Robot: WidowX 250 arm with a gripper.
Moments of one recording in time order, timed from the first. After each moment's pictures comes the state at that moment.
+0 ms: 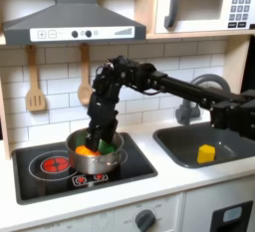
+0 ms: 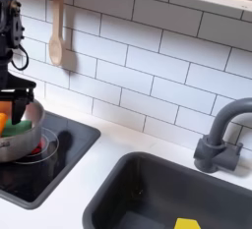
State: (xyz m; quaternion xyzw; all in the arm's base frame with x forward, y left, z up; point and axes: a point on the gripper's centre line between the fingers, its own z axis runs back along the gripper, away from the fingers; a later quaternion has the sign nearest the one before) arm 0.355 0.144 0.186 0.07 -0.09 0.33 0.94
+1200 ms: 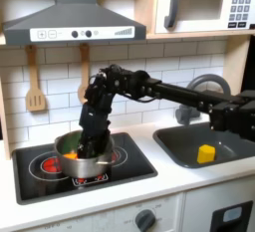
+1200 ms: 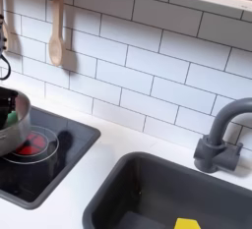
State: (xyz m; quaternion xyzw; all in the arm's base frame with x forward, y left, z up) arm 0.342 0.165 0.171 0.09 -0.08 0.34 0.93
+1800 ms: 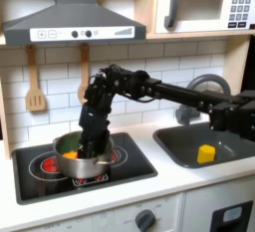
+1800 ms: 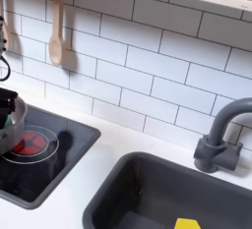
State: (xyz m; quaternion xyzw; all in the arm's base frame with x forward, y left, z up) arm 0.343 0.165 0.172 0.09 -0.08 0.35 0.93
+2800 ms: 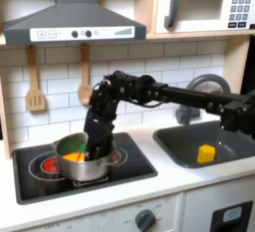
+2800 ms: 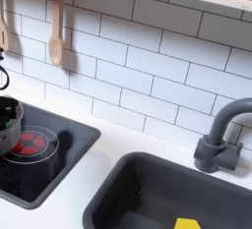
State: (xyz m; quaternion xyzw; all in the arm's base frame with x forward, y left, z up) arm 0.335 0.156 0.163 0.06 -0.09 0.36 0.93
